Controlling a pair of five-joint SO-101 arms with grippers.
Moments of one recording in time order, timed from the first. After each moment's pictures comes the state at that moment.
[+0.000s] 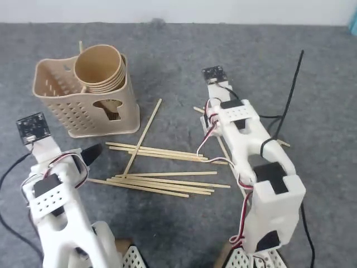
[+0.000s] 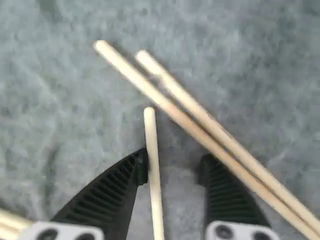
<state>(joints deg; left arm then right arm) -38.0 -43.3 72.7 40.7 -1.8 -17.8 21.5 12.7 47.6 0.6</state>
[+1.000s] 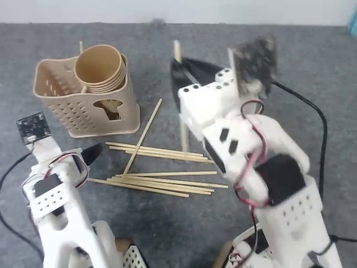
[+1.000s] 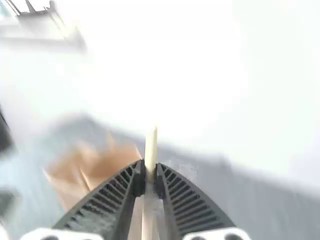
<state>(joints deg) -38.1 -43.3 72.7 40.7 -1.8 -36.7 -41.2 7.8 47.0 -6.5</state>
